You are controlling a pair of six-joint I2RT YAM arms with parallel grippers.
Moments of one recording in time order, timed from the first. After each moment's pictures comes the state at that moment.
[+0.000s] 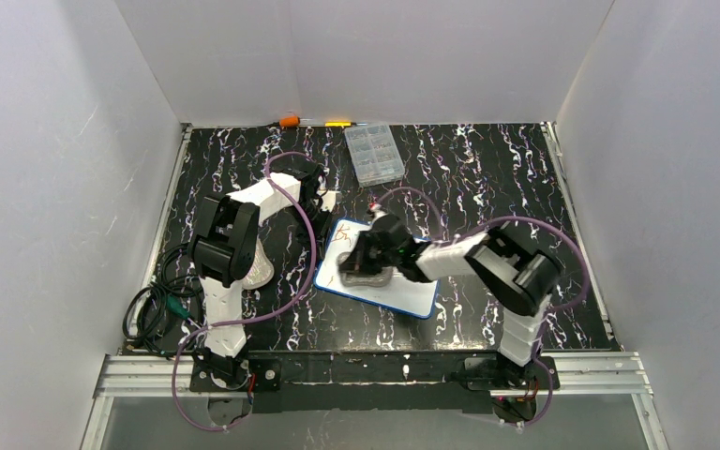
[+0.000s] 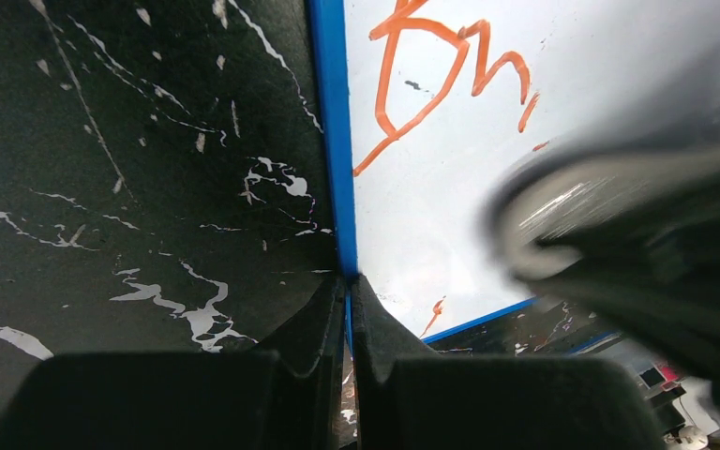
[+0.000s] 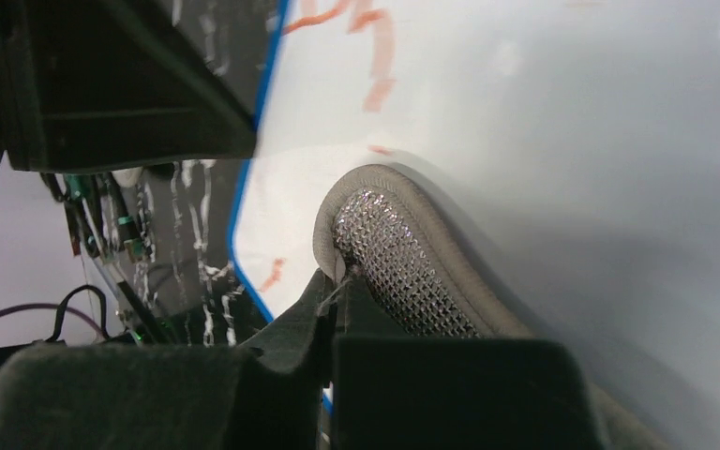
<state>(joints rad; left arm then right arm) -0.40 2.03 1.42 -0.92 0.33 -0.03 0.81 1.80 0.77 0.38 -0.26 0.90</state>
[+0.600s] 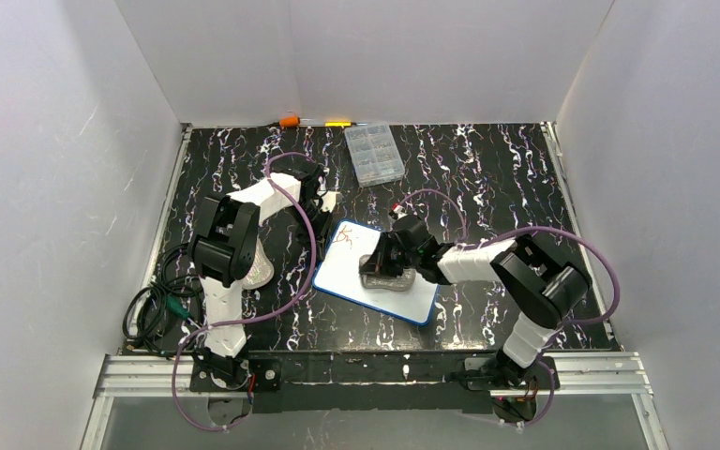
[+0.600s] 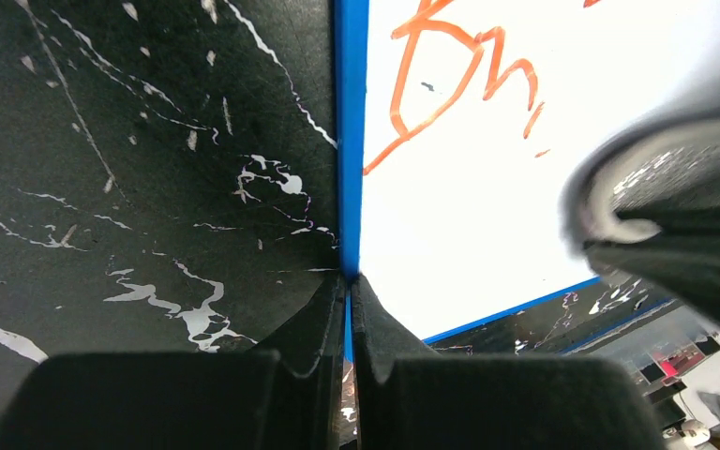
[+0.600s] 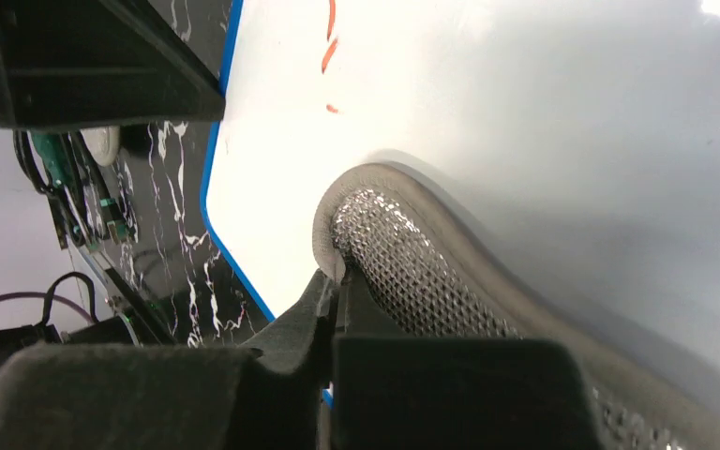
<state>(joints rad) -0.40 2.03 1.42 -0.93 0.33 -0.03 0.80 1.71 0.71 0.31 -0.26 0.89</state>
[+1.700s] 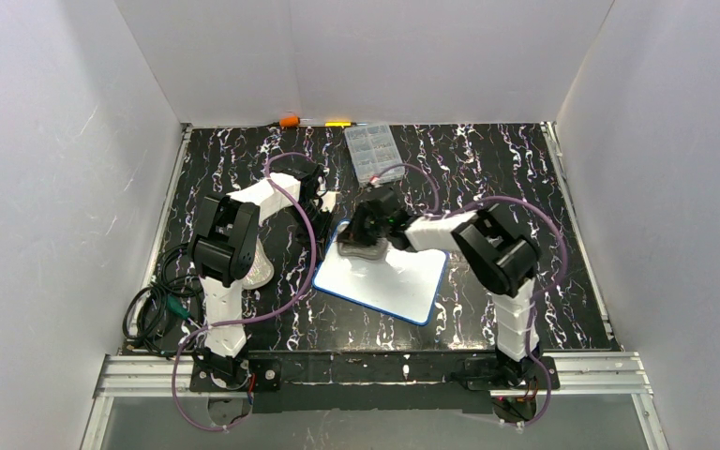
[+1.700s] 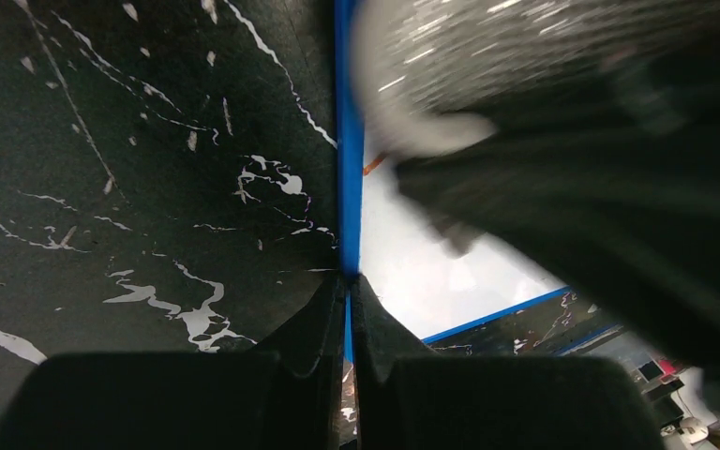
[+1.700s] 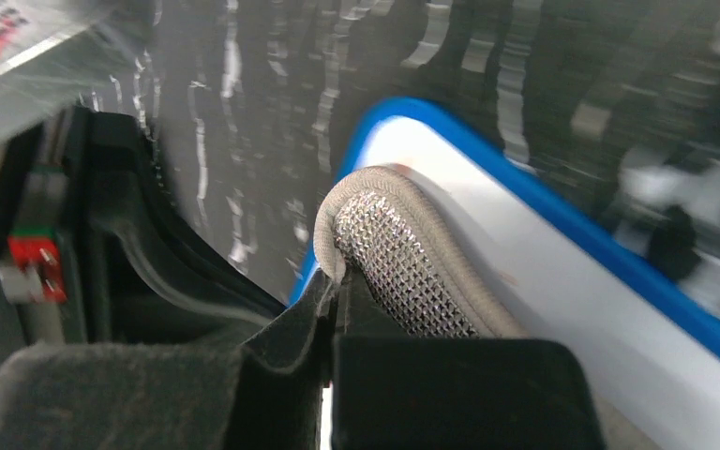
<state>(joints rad) -0.39 2.03 1.42 -0.93 0.34 -0.03 0.74 1.99 1.08 0.25 -0.22 0.91</state>
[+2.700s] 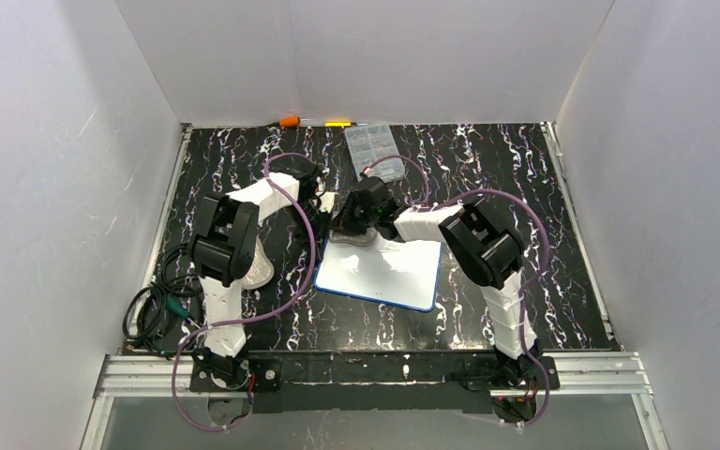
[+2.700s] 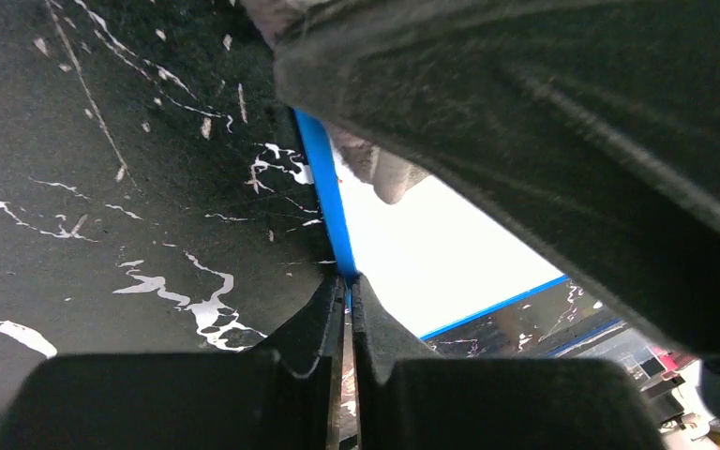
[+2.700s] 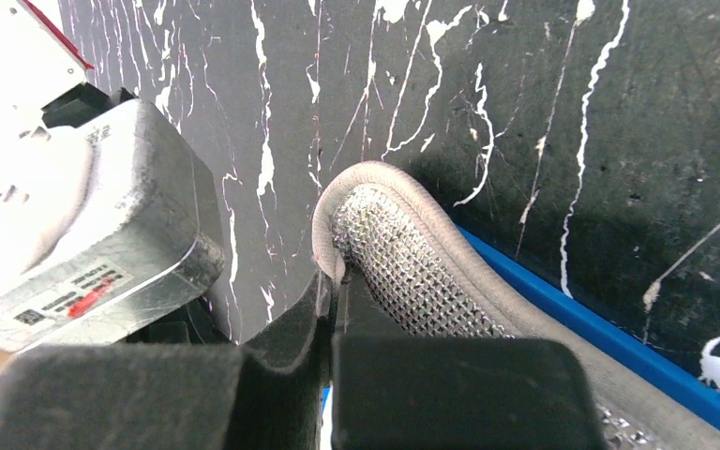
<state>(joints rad) -0.39 2.03 1.42 -0.94 0.34 -0.01 0.75 2.14 1.30 0.22 -0.17 0.95</state>
